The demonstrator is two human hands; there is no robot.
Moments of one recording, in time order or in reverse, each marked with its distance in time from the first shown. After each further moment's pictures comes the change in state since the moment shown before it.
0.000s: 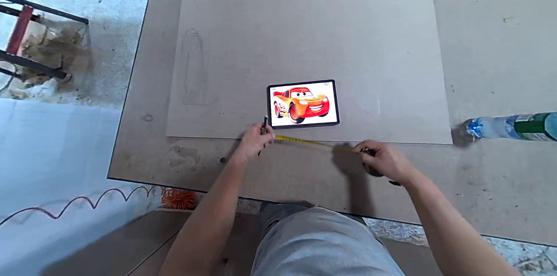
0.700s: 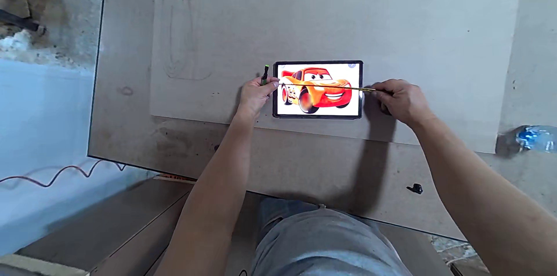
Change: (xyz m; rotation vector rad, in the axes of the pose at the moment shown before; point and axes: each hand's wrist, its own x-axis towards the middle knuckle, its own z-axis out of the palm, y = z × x) left_hand 0.111 0.000 -0.023 -0.203 0.265 0.022; right_hand 0.153 -0.006 -0.038 -0.252 0.229 -0.139
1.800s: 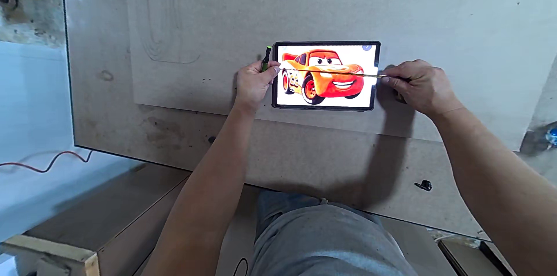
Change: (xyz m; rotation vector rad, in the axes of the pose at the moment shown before) left_hand 0.004 -0.009 0.007 0.017 0.063 0.120; right_hand 0.015 0.015 0.004 0.001 -0.002 -0.208
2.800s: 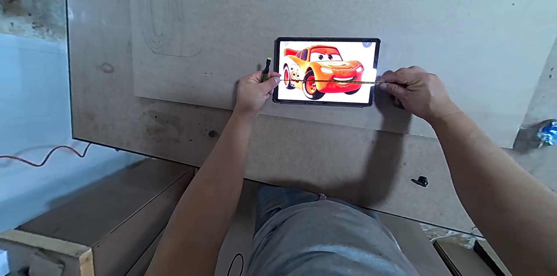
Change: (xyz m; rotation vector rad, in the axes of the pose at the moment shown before) left_hand -0.036 -0.008 -0.009 -0.023 -0.053 -0.056; right_hand -0.018 -0.005 0.003 0.029 -0.060 0.019
